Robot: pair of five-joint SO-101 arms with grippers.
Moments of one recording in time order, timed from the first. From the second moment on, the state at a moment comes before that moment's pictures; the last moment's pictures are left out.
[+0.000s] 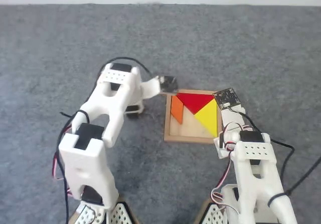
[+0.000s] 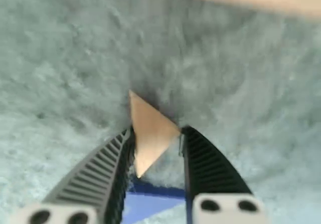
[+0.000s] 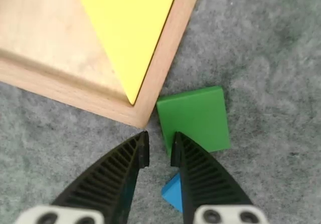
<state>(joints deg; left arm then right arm) 6.9 24.1 5.8 75.0 -60.6 -2.5 -38.2 69.8 52.5 19.1</state>
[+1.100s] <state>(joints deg) 5.3 28.4 -3.6 83.6 -21.8 -2.5 -38.2 69.8 52.5 19.1</state>
